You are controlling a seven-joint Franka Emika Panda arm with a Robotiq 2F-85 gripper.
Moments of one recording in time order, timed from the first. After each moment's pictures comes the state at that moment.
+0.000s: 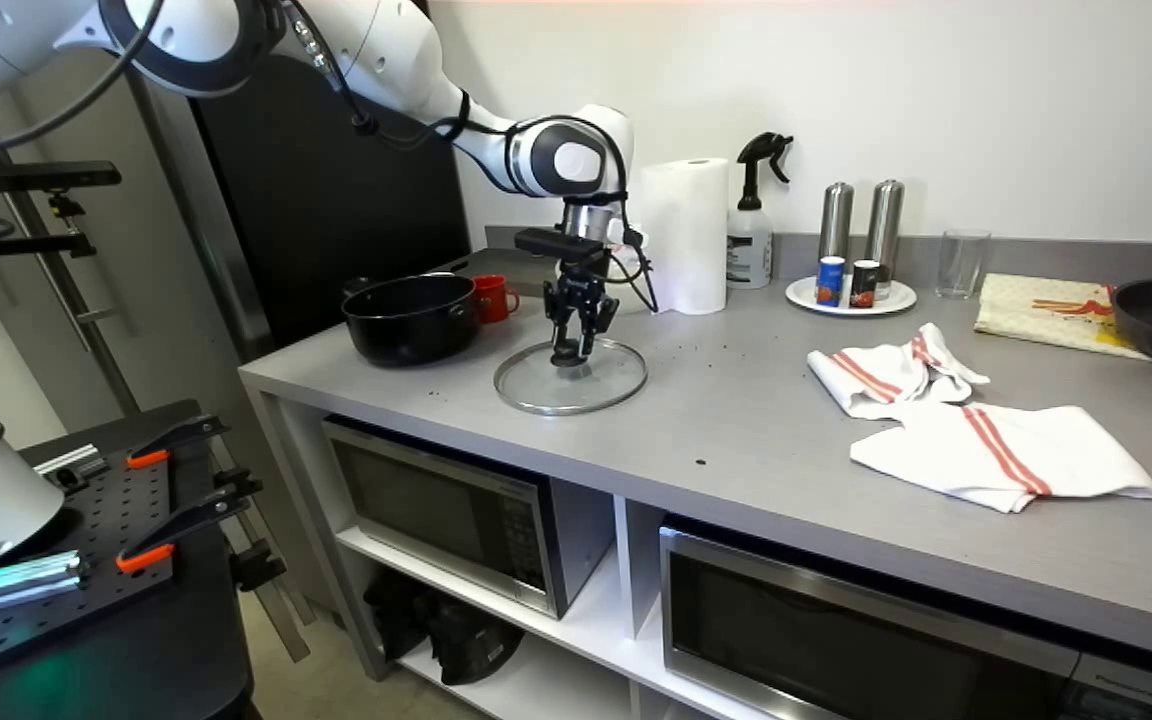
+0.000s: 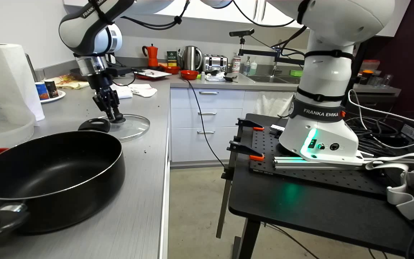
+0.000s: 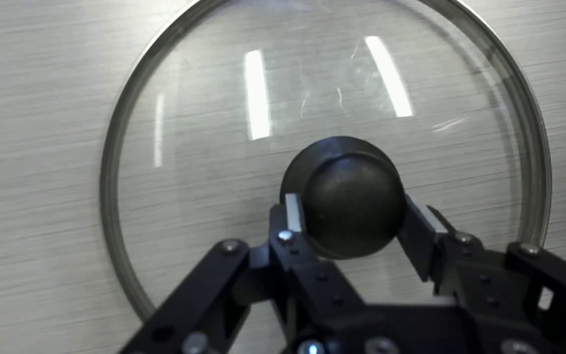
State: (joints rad) arm -0.05 1.08 0.00 -1.08 -0.03 1.89 -0.28
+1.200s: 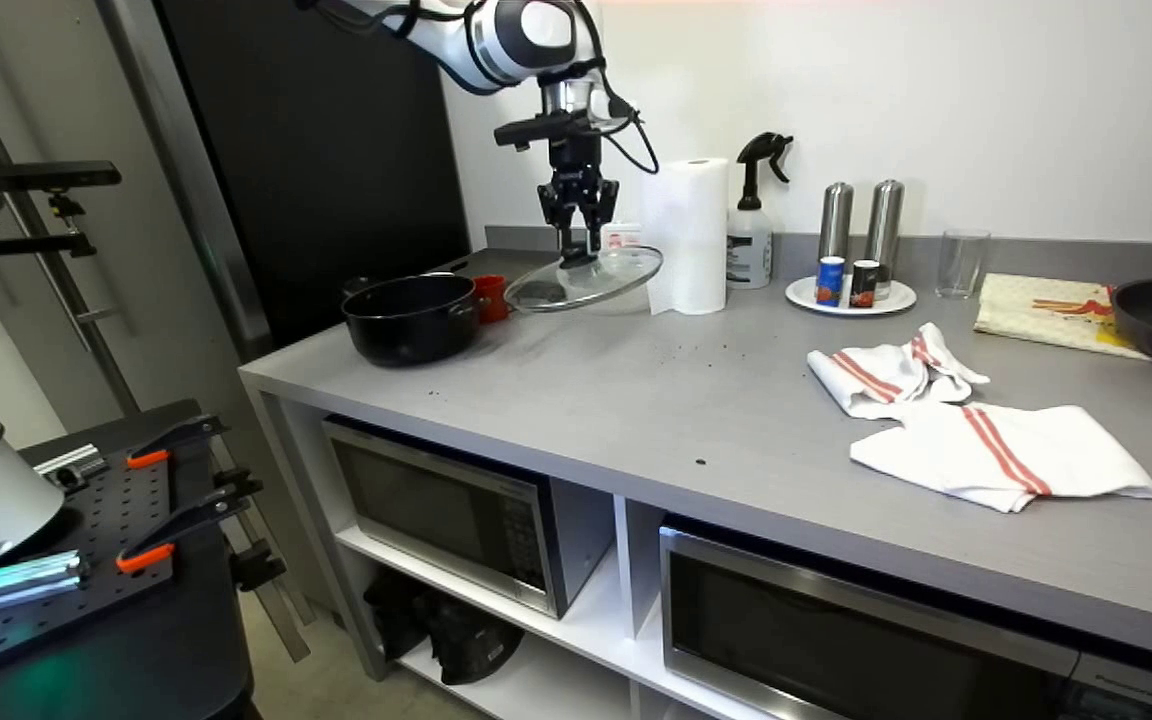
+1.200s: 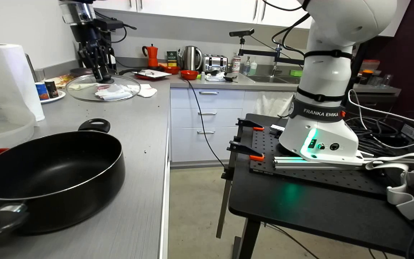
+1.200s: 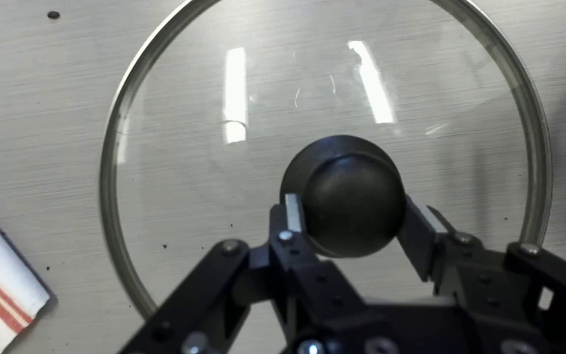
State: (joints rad) arm -0.01 0.78 -0.01 -1.24 -0.14 1.91 -0.21
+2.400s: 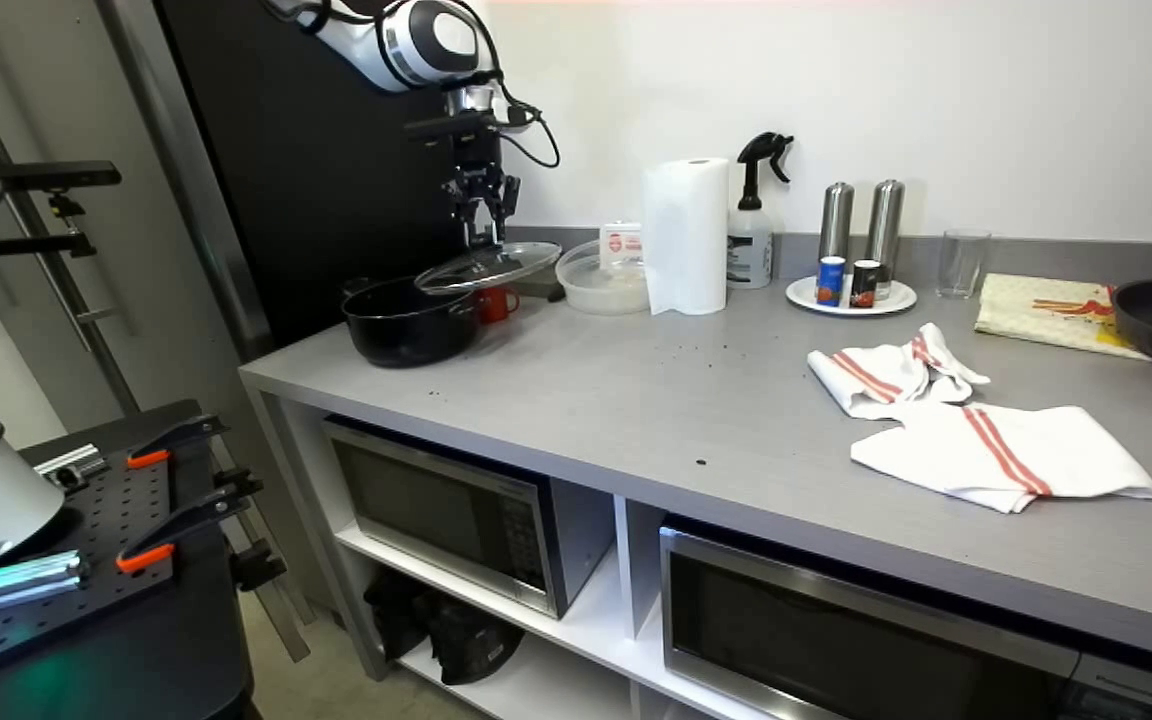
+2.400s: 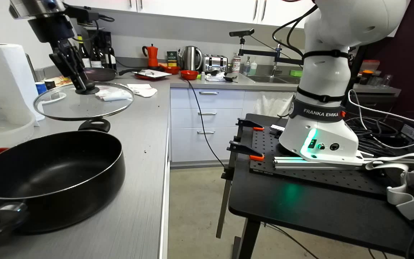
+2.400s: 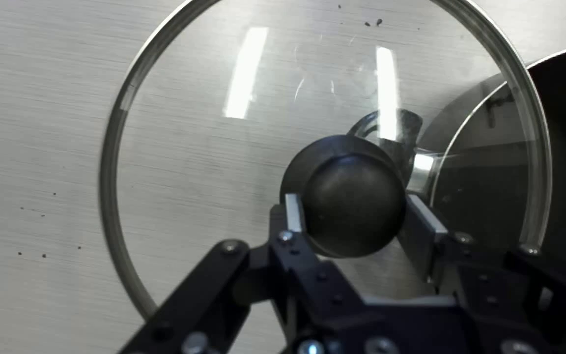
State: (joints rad) arm 0.18 0.62 0.08 -1.48 -0.21 1.90 -0.21
